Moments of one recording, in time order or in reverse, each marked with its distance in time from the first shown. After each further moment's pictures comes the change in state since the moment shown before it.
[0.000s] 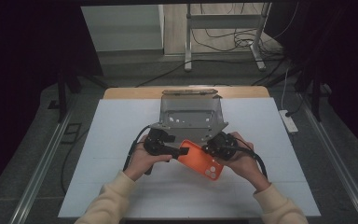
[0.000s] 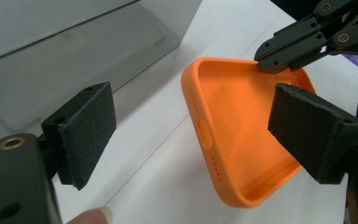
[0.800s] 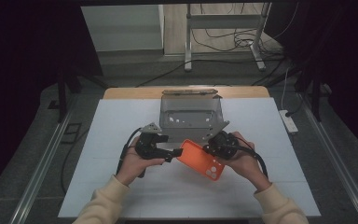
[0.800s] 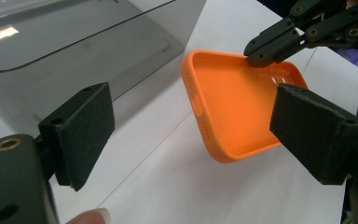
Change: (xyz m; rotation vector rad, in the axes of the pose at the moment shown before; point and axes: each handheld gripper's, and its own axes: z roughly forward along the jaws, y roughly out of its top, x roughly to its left) left arm -0.008 -0.009 -0.025 -0.058 0.047 0.035; right arm -0.003 -0.001 -0.001 0.011 0.006 0.029
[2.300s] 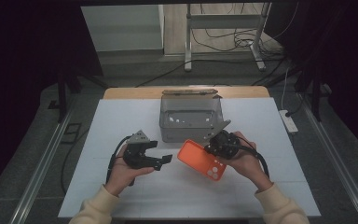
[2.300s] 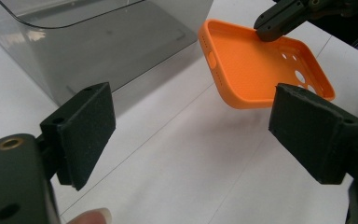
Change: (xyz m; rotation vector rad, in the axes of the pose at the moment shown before) left arm -0.003 -0.030 -0.029 -0.039 0.069 0.015; right arm -0.002 -0.001 -0.003 0.018 0.010 0.016
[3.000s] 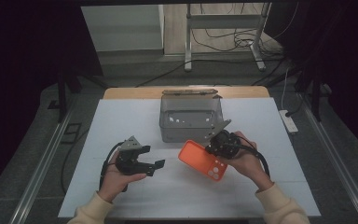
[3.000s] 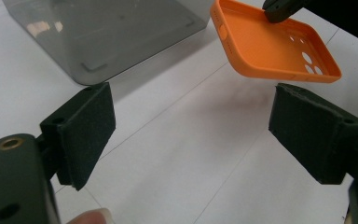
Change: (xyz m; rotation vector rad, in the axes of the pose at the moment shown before) left arm 0.004 -0.021 -0.015 -0.006 0.024 -0.008; right arm -0.003 -0.002 0.001 0.012 0.011 0.010
